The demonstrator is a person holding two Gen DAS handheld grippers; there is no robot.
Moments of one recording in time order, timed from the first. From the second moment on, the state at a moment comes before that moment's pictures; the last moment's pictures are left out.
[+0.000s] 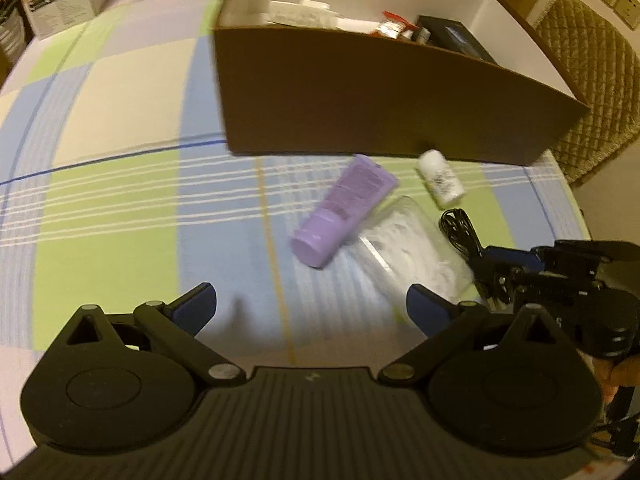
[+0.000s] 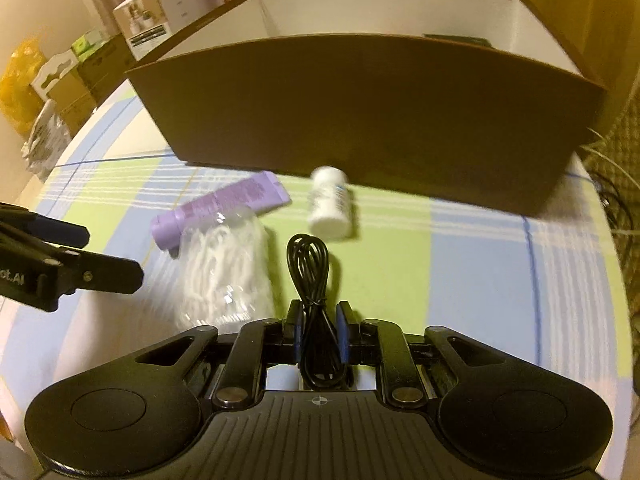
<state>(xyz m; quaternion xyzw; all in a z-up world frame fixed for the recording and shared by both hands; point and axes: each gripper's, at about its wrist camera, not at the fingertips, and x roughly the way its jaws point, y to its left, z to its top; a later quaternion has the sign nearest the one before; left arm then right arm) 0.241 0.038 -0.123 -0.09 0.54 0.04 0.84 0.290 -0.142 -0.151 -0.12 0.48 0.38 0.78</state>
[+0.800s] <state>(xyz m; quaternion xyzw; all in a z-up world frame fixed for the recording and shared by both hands) 0.305 -0.026 -0.162 -0.10 0.57 0.03 0.82 0.313 -0.202 -0.146 -0.07 0.48 0.31 0.82</state>
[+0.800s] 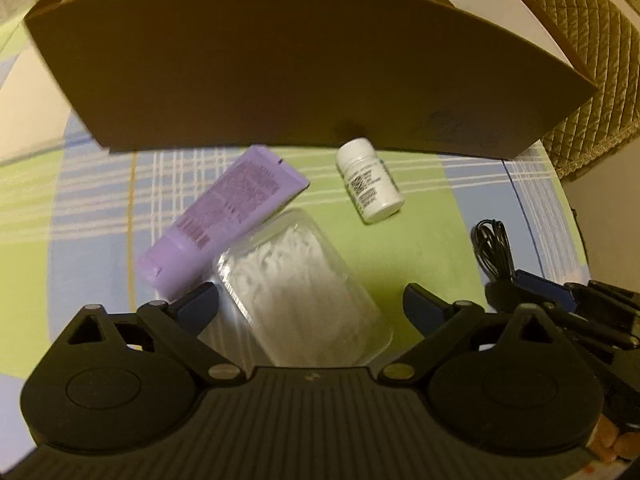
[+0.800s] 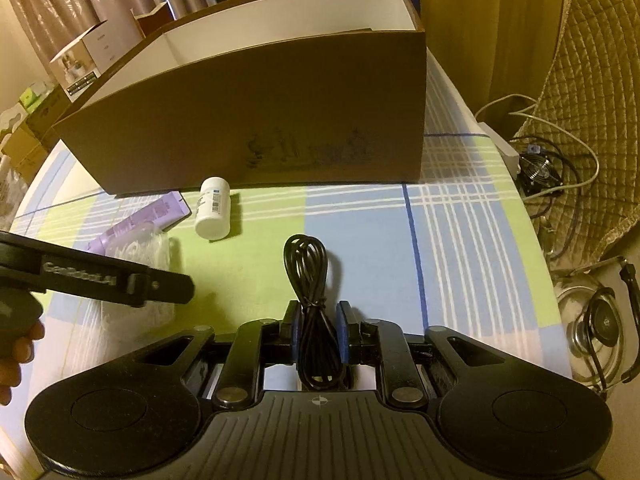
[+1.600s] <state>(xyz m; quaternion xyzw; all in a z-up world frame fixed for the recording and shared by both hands) 0.228 0.013 -0.152 -0.04 0.56 0.00 0.83 0.286 -0.190 -0.147 -0.11 0.47 0.33 0.81</state>
